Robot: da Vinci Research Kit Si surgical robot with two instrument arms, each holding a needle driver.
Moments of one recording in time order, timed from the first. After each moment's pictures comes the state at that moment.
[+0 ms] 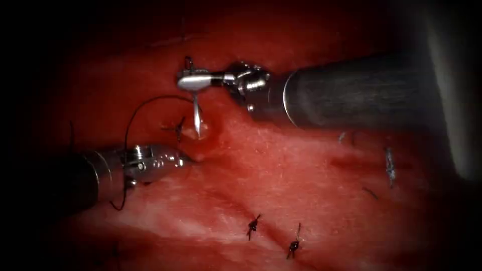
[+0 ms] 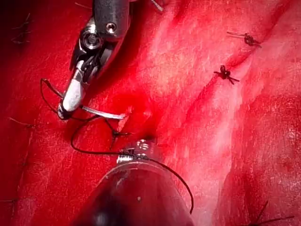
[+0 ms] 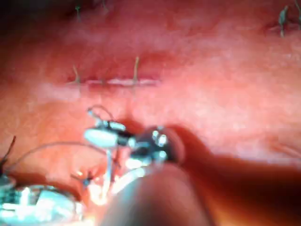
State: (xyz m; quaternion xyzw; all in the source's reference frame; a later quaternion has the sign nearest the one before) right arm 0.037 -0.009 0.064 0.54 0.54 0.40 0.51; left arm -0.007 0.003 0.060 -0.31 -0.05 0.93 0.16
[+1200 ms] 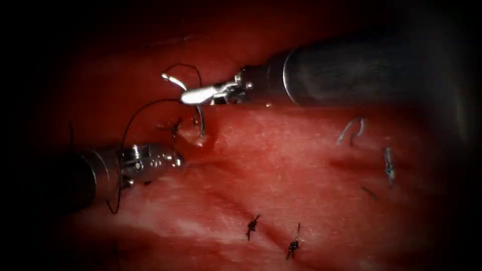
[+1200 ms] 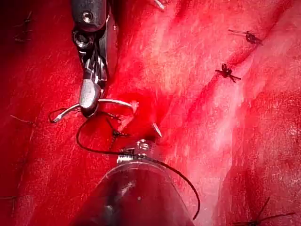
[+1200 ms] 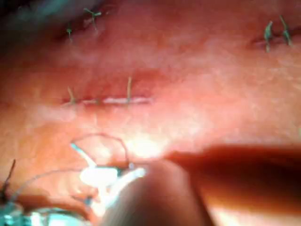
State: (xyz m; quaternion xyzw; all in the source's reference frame) right arm 0.037 -0.010 0.063 0.62 0.50 0.46 0.39; left arm -0.007 0.003 0.060 -0.32 -0.05 0.93 0.16
